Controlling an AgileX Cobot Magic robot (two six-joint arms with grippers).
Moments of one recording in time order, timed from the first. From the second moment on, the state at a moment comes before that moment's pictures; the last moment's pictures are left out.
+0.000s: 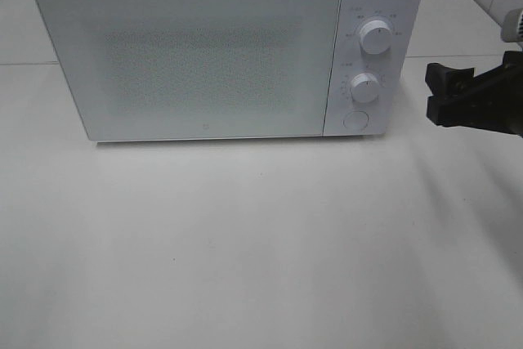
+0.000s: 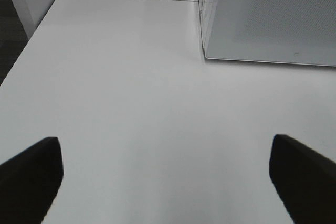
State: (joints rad) left arm 0.12 0.00 -0.52 -0.13 1.07 0.06; right arm 0.28 1.37 -0.32 0.21 -0.82 -0.25
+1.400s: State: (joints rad) left arm 0.12 0.00 -0.52 -0.13 1.07 0.06; right arm 0.67 1.73 -0.47 0.73 -1.21 -0.31
